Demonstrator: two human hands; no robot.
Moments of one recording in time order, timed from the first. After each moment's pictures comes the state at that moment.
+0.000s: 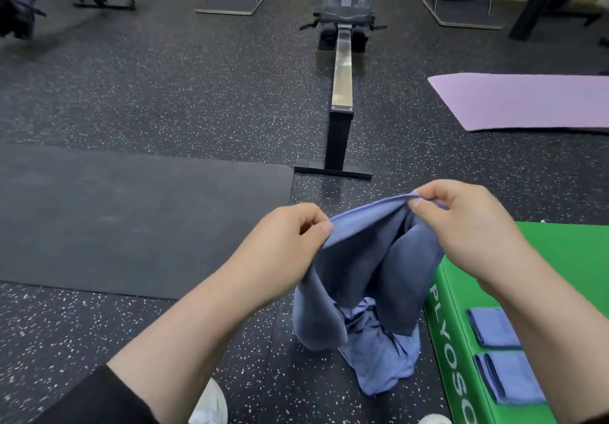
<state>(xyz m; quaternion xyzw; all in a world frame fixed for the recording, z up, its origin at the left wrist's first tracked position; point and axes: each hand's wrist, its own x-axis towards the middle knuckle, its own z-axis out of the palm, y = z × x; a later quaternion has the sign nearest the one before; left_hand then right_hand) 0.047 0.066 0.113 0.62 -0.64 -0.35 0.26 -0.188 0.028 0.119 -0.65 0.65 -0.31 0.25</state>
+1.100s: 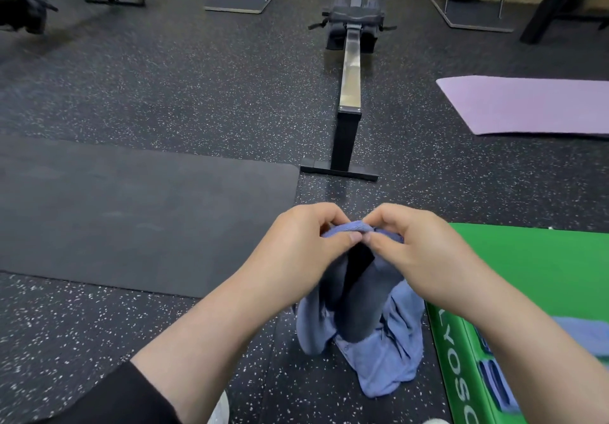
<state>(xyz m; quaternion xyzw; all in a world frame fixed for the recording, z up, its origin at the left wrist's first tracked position) 0.040 0.068 0.115 0.59 -0.66 -0.37 0.30 -0.149 0.046 0.114 -0.76 0.53 -0.22 0.30</state>
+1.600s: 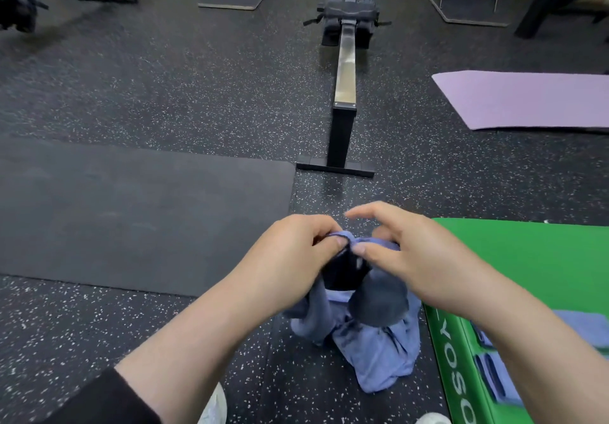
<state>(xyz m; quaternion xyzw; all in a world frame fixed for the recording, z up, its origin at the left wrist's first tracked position) 0.040 0.070 0.107 0.60 -0.68 -0.36 0.23 -0.158 0.045 0.108 -0.79 0.50 -0.15 0.32</state>
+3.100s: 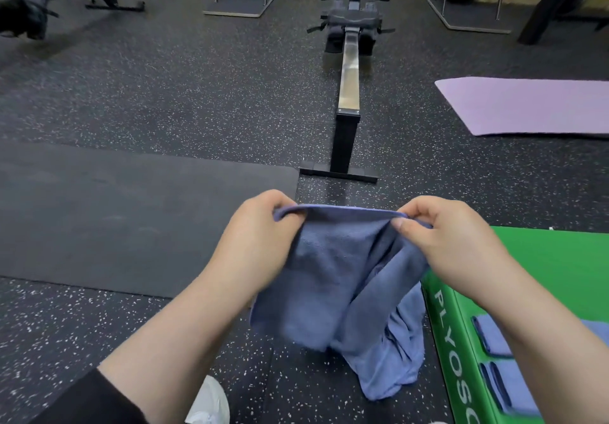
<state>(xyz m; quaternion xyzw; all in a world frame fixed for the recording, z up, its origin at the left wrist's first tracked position) 0.066 0.061 0.114 0.70 -0.54 -0.31 0.34 -0.175 0.031 0.112 -0.69 0.63 -0.25 0.26</state>
